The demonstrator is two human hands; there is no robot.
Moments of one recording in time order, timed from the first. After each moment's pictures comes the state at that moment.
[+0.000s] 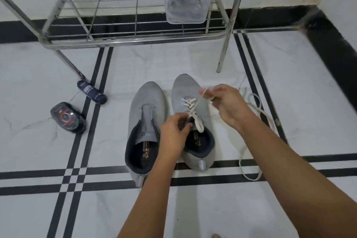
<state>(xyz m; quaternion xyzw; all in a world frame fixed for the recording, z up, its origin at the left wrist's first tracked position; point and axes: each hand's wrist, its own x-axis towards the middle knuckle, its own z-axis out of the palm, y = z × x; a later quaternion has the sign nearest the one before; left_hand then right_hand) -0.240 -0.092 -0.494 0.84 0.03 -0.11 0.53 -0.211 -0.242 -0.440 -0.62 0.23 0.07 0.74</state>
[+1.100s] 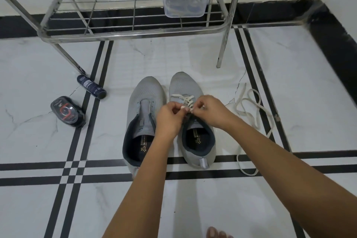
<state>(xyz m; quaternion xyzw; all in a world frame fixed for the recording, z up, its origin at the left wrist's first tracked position) -0.221 -0.095 -0.483 0.79 0.09 -0.13 0.59 -0.221 -0.233 -0.473 -0.91 0.07 0.15 0.38</state>
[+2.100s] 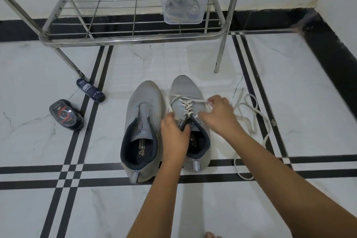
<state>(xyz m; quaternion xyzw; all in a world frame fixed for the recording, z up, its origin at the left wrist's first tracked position) -0.259 -0.113 -0.480 0.86 0.10 -0.07 0.49 -0.236 -0.236 -0.458 -0.91 0.21 0.08 0.36</state>
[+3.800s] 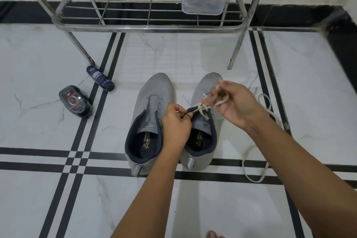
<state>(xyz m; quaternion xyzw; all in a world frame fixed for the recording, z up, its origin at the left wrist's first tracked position) -0.240 -0.098 -0.487 0.79 0.16 -0.06 0.59 -0.220 -0.235 -0.425 -0.49 0.18 0.14 0.84</state>
